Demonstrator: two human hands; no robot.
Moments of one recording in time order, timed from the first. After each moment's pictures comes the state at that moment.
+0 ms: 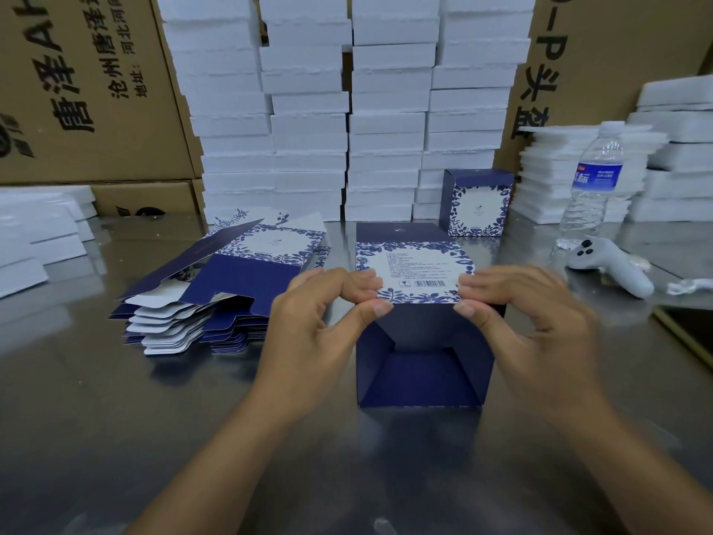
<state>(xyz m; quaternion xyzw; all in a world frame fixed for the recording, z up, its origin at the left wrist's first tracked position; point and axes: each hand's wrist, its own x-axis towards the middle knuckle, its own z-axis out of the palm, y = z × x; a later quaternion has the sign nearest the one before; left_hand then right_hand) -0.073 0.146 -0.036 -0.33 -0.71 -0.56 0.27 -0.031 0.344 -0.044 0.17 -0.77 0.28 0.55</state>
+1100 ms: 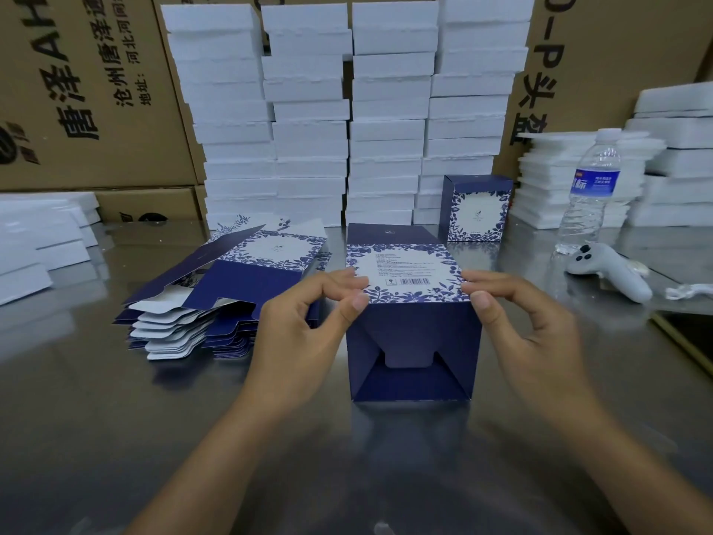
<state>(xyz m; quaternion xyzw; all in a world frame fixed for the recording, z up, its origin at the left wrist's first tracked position) -0.081 0.138 -0.039 -0.29 -0.70 -0.62 0.20 -0.032 0.346 -0.047 0.12 -0.77 0.45 0.43</state>
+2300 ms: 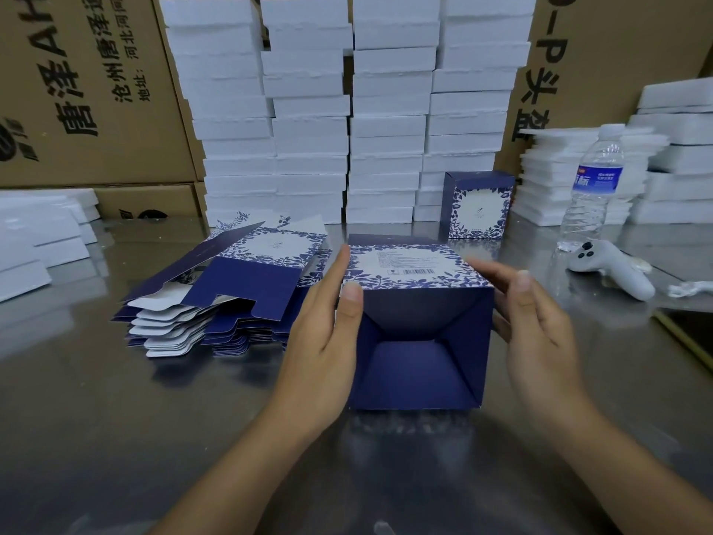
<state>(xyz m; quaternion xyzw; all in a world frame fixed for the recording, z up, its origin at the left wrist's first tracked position) -0.065 0.153 -0.048 -0.25 -0.72 -0.63 0.14 -0.036 0.335 -0.051 0.08 -0.67 0.64 0.36</state>
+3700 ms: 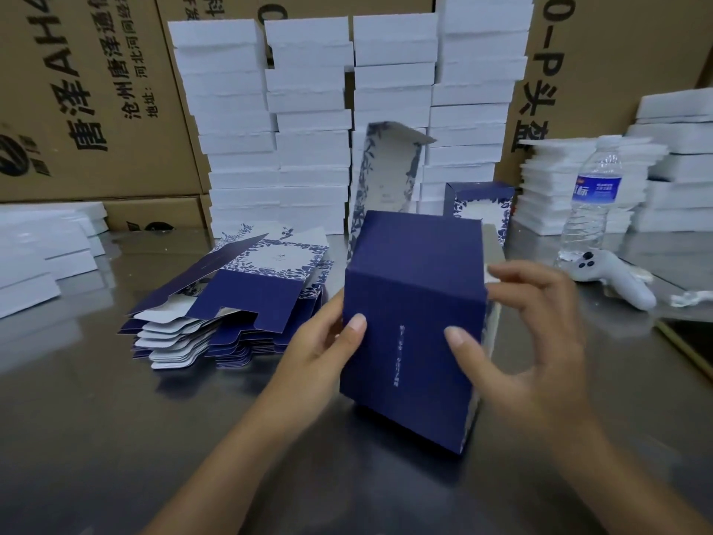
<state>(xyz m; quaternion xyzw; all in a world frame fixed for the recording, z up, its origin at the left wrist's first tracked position) -0.078 0.140 -0.051 -0.33 -0.66 -0.67 -0.01 -0.016 0.330 -0.037 0.16 -0.76 0.31 0.55</state>
